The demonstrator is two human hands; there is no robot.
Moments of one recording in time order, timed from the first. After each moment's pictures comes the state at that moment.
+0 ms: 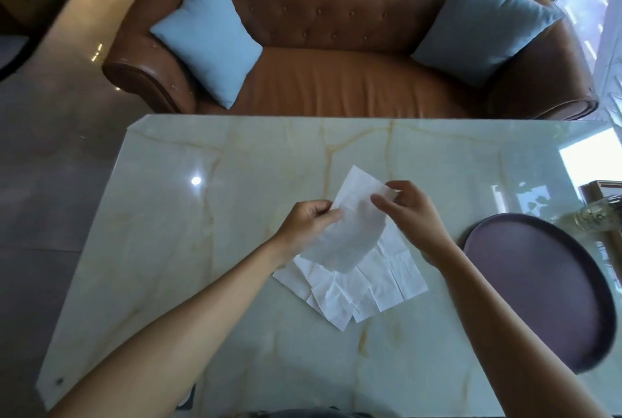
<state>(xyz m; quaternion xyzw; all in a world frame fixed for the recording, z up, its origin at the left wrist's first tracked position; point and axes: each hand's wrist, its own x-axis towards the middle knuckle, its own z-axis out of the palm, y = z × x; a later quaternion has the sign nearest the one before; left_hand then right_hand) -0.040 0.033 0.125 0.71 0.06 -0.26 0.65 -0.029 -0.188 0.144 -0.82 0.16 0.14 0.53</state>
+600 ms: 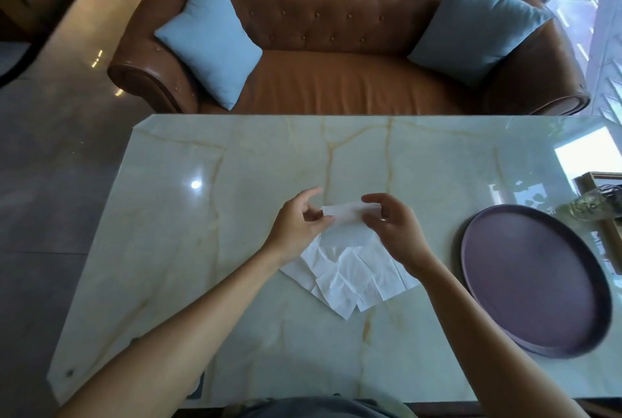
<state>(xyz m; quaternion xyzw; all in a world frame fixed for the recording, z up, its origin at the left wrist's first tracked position) -0.069 0.051 0.125 0.79 0.07 -0.16 0.59 -0.075 -0.159 0.135 -0.82 0.09 0.13 0.55</state>
